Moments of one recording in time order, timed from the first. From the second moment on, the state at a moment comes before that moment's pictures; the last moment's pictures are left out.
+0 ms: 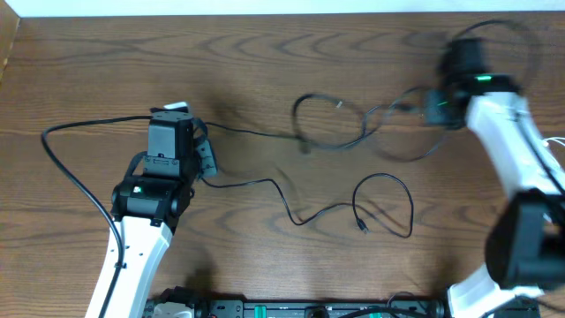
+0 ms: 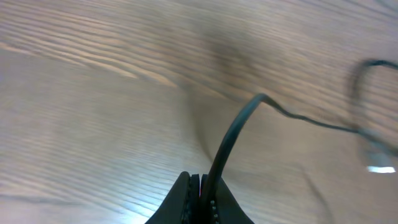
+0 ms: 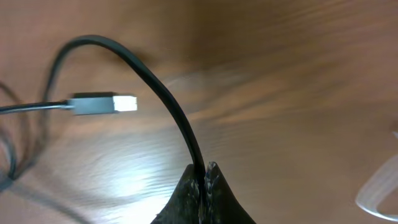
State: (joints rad) left arm -0.14 1.12 0.94 -0.71 -0.17 -0.31; right arm -0.05 1.76 1.42 -0.82 0.16 0.12
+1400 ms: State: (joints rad) left arm -0.05 1.12 0.94 -0.65 -0.34 -0.55; right arm -0.68 1.62 1.43 -0.83 0.34 0.45
